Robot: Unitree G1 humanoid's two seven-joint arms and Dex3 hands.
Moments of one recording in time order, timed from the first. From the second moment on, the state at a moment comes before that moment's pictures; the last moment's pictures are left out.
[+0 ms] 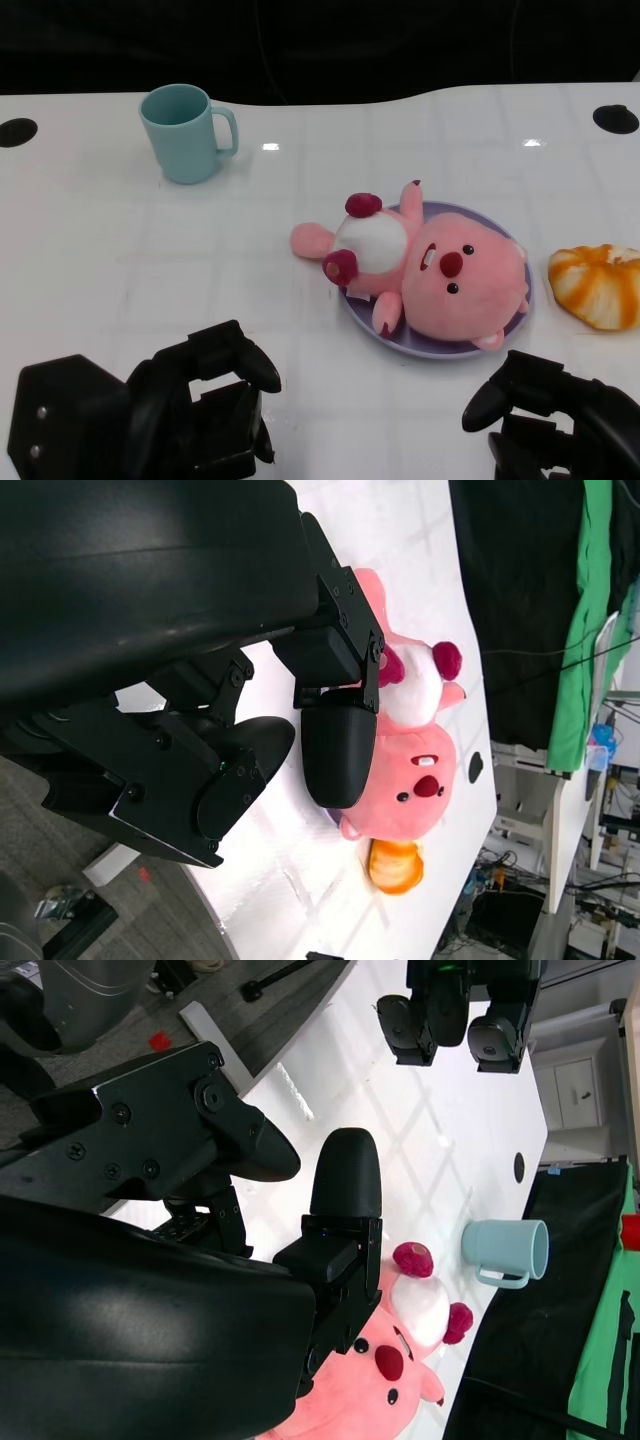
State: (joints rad) left arm 0.29 0.03 -0.06 -0.54 -0.21 0.48 -0.18; right arm 0.39 -0.25 0.07 -0.66 0.20 0.42 0.29
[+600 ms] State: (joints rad) left arm 0.24 0.04 -0.04 -0.48 -0.25 0.52 -0.18; right arm 0.39 -0.25 0.06 -0.63 0.19 0.39 0.29
